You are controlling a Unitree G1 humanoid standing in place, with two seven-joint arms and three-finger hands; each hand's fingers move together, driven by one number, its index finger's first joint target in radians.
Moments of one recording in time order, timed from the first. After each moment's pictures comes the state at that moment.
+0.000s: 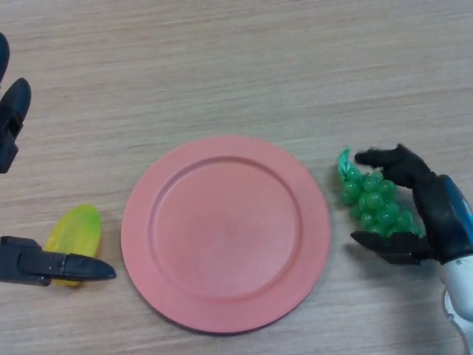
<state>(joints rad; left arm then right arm) 0.09 0.24 0.41 -0.75 -0.24 0.34 -0.29 -0.16 -0.25 0.02 0.23 -0.49 -0.17 -0.08</state>
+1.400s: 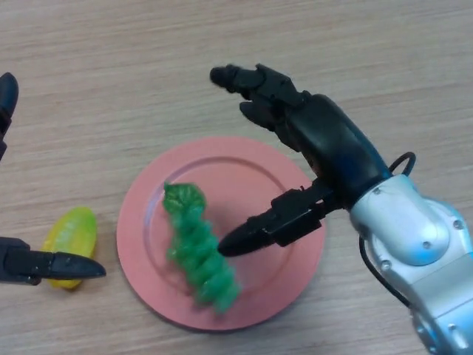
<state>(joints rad) 0.09 0.24 0.45 -0.75 -0.30 0.32 -0.29 -0.44 -0.20 0.38 -0.69 -0.10 0.92 0.10</state>
